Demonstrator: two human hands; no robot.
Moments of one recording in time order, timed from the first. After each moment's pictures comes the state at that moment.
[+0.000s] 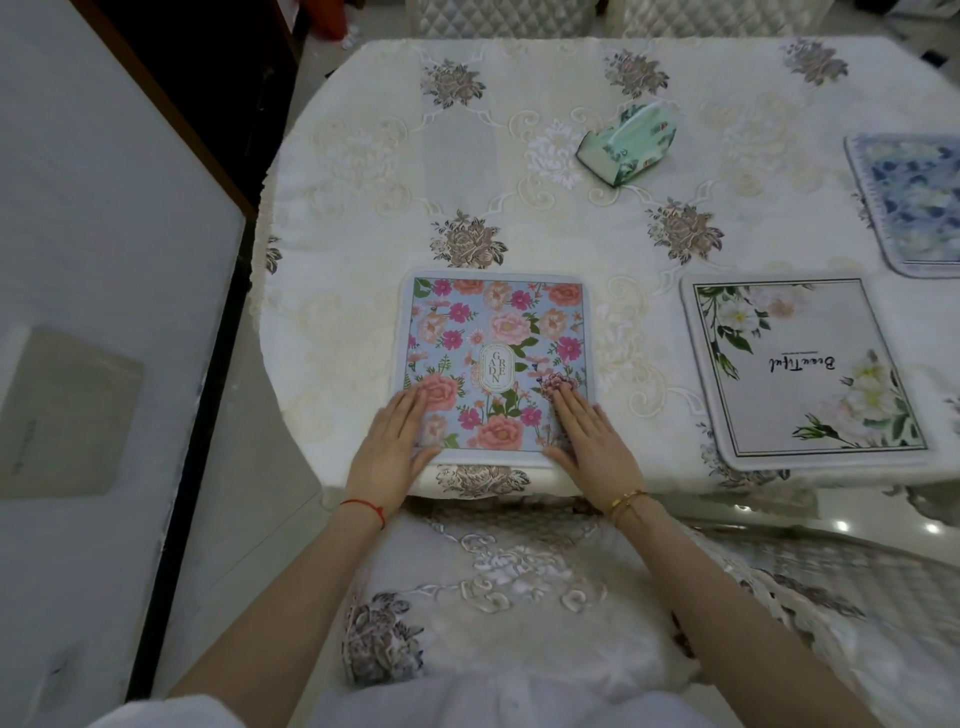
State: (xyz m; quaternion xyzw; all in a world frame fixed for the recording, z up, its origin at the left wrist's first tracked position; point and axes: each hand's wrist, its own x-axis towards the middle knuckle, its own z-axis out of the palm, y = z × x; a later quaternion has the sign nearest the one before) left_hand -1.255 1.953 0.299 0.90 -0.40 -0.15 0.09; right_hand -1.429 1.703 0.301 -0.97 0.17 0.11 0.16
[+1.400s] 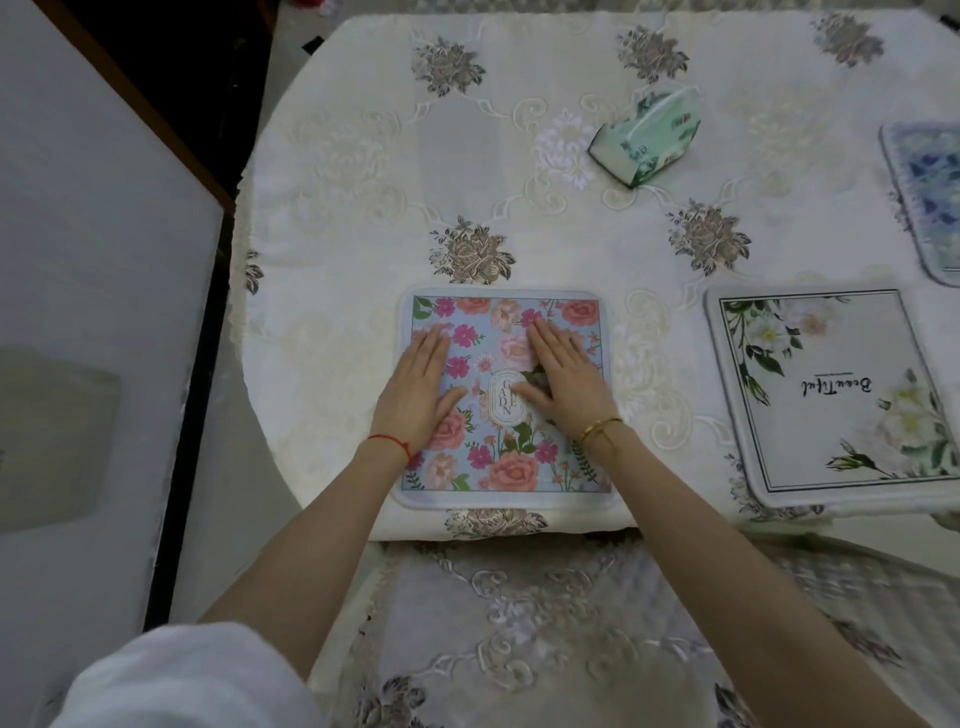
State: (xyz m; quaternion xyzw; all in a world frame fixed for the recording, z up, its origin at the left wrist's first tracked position) left_hand -1.164 1.866 0.300 0.88 -0.43 -0.16 0.12; right_hand -1.296 1.663 0.301 -0.97 0.16 0.09 0.17
